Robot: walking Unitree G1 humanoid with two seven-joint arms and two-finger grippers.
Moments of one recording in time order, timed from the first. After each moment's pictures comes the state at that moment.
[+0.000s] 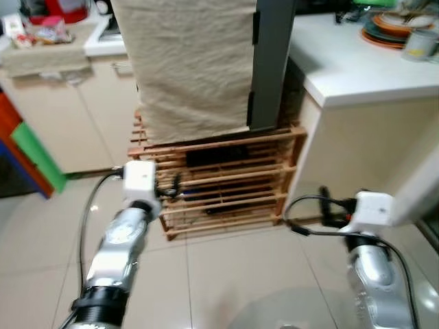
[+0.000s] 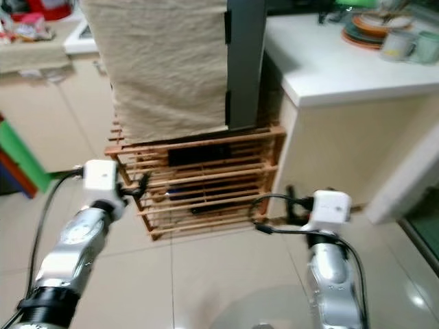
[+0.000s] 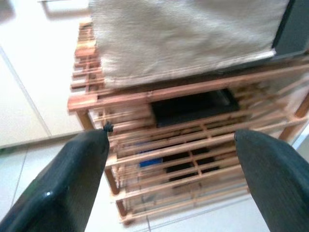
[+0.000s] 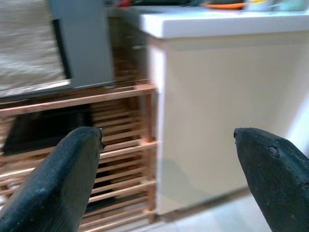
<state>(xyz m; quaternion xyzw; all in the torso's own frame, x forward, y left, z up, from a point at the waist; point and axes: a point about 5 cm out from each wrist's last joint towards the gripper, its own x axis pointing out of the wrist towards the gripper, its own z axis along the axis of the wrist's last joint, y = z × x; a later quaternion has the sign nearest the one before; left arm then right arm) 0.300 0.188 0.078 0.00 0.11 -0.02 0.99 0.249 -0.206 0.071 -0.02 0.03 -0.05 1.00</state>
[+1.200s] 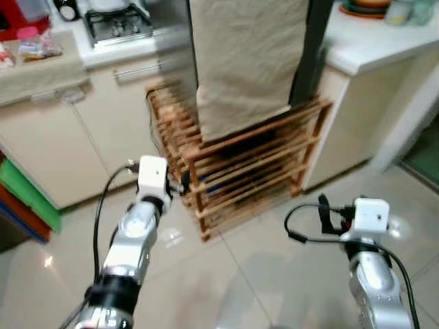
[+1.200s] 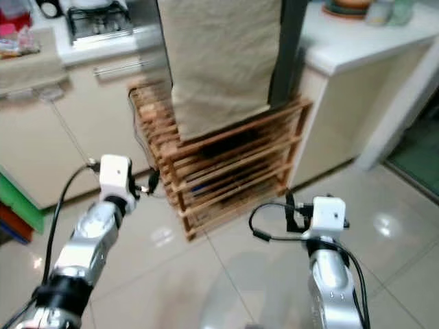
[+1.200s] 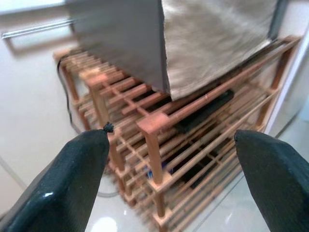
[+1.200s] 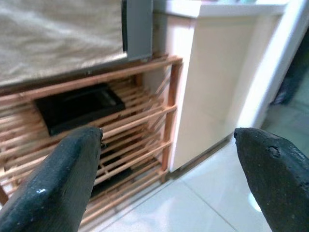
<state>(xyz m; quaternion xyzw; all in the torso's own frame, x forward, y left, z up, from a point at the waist) 0.315 0.154 0.085 0.03 0.07 -0.07 0.99 0.244 -0.213 0.064 -0.03 0.03 -0.06 1.00</state>
